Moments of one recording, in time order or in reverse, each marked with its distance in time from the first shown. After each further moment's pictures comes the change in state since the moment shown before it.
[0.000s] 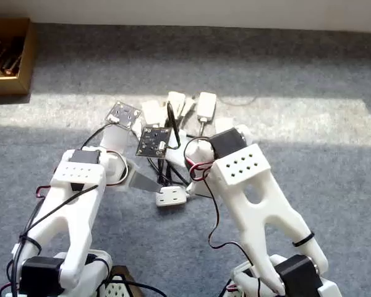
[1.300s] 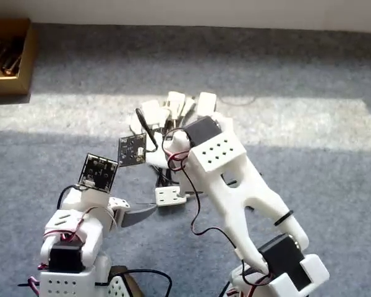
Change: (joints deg) left arm -0.2 -79.1 33.9 25.1 2.6; right arm -5.3 10.9 -11.8 5.0 6.9
